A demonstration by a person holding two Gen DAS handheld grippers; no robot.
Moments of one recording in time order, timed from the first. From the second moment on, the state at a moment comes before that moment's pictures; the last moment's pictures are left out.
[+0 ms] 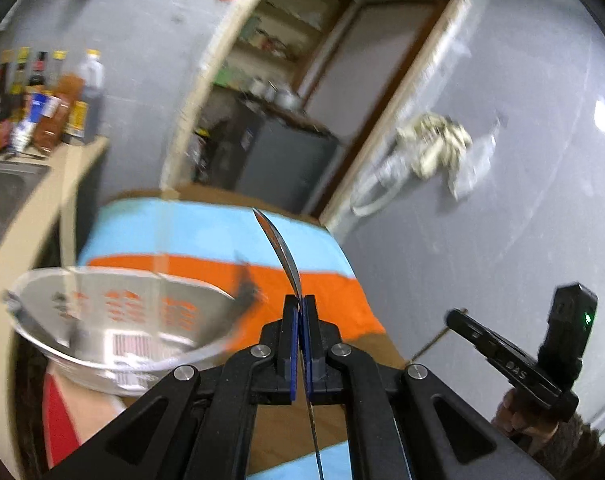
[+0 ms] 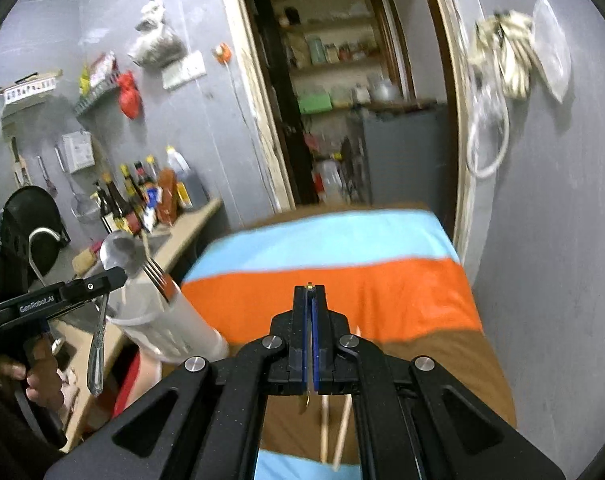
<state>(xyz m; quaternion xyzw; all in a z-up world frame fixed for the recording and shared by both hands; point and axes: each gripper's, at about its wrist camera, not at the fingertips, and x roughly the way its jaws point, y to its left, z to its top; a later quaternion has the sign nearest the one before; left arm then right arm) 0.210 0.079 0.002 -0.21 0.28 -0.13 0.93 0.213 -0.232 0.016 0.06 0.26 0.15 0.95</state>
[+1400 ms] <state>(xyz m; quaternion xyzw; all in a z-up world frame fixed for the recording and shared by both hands) 0.247 0.203 -0.013 -0.16 0.17 0.06 0.97 0.242 -0.024 0.025 -0.04 0.25 0.26 0.93</state>
